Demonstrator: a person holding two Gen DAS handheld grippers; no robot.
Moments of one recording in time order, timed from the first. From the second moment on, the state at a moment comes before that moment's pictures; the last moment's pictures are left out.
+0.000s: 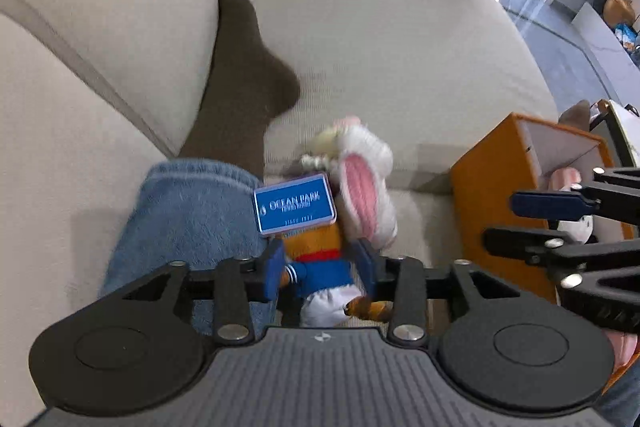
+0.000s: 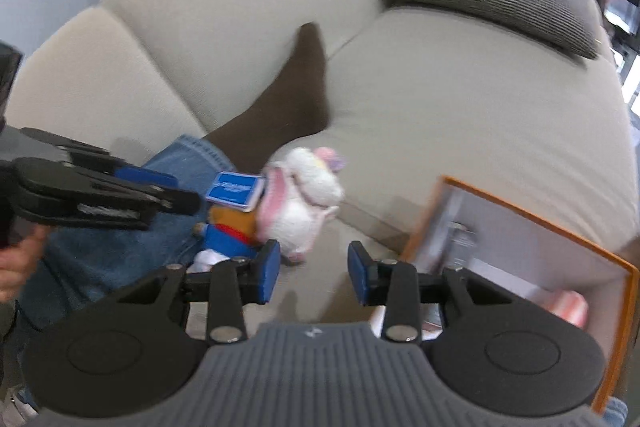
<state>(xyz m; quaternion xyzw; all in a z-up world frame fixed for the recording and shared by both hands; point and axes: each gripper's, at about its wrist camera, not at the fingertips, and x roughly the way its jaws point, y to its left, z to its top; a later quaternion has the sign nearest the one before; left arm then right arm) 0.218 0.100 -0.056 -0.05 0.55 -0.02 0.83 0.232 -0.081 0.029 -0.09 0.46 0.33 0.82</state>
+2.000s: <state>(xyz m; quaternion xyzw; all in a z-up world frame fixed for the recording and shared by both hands) 0.216 0.112 -0.107 -0.01 0.59 -0.05 0.81 0.293 0.025 -0.071 -0.16 0.57 0.29 0.75</state>
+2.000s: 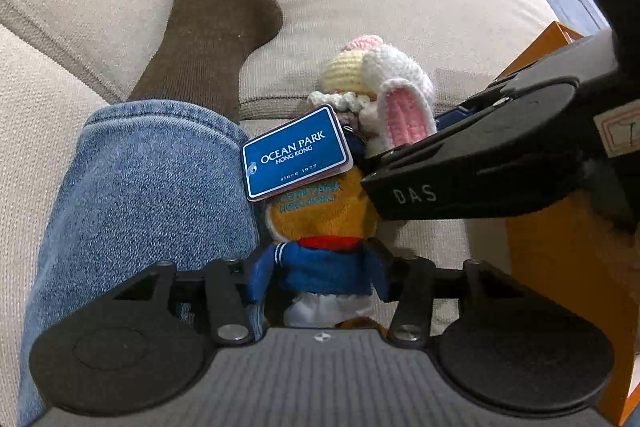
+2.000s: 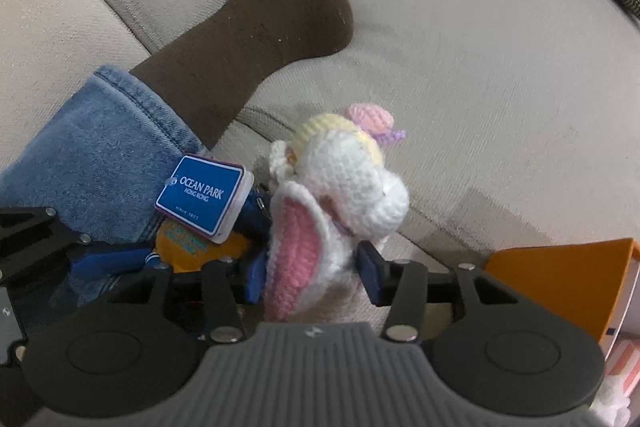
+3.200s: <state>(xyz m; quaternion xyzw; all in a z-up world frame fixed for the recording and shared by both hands) 0.171 0.078 -0.100 0.06 0.55 -0.06 0.83 0.183 -0.152 0.089 -0.03 0.43 0.30 0.85</state>
